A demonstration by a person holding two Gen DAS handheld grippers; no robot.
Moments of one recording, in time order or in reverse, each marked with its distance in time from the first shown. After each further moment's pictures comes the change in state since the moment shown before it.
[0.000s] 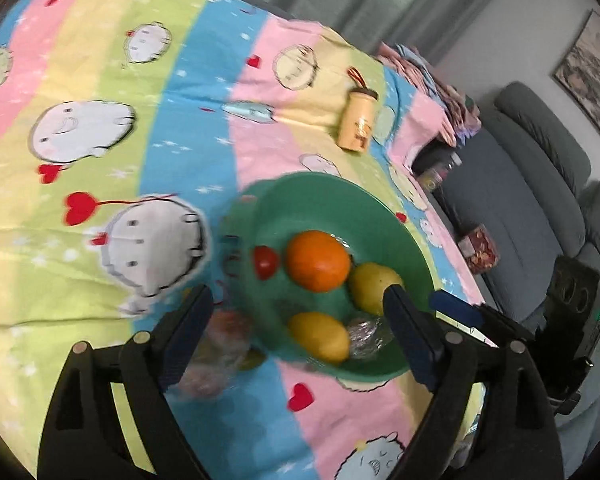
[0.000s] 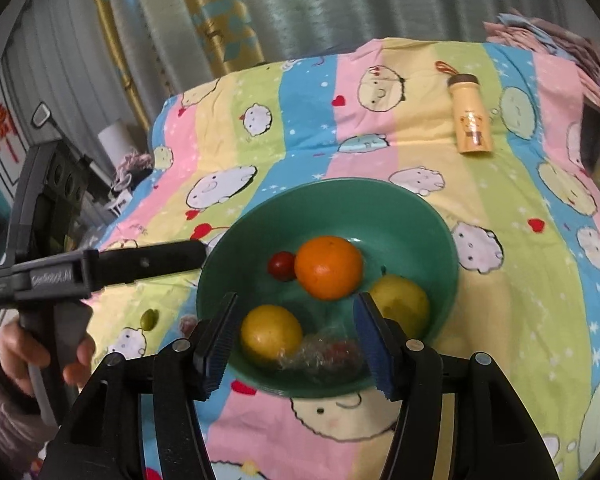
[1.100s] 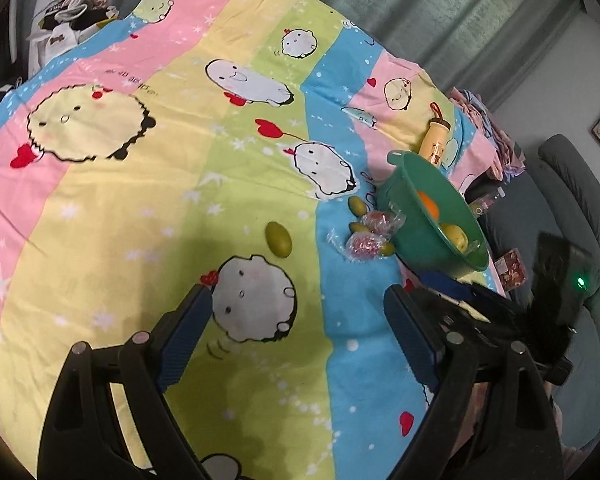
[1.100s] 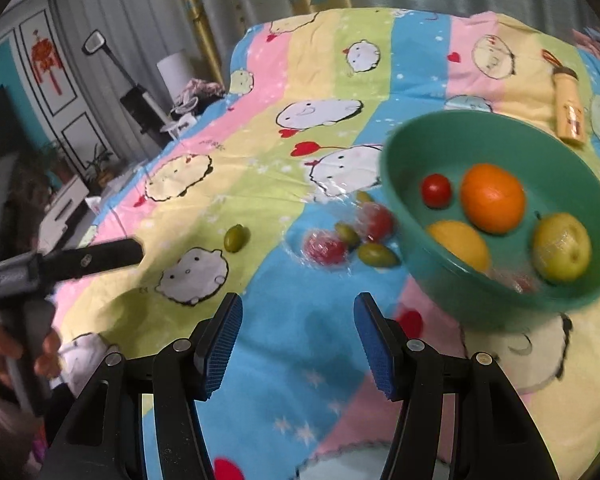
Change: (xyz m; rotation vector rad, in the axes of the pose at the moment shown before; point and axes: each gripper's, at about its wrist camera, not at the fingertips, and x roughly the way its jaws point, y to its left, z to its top) left arm -0.109 0.093 -0.120 -0.192 -0.090 0.146; right arm 0.064 0.117 -0.056 -0.219 0.153 0.117
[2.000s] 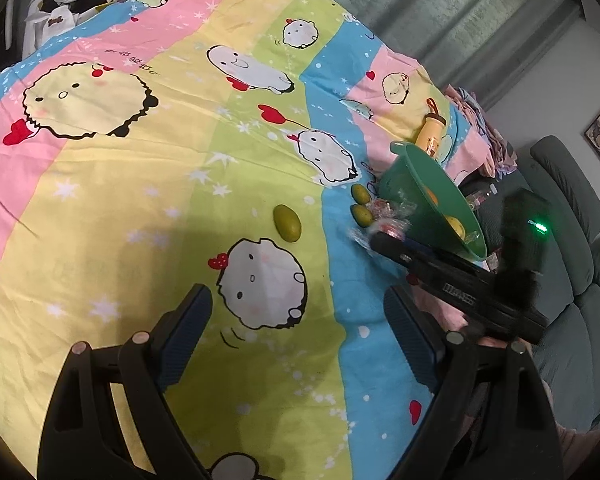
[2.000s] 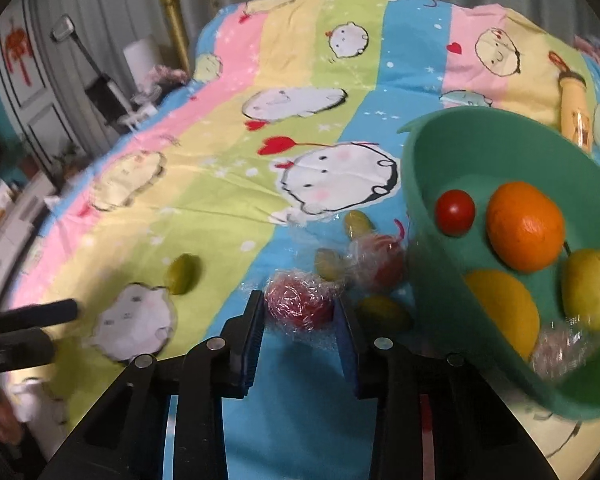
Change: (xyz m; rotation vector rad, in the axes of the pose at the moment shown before) left arm 0.003 0.014 -0.008 -0.010 0.021 -0.052; right arm 0.037 -0.009 0.016 0.057 0.005 -0.020
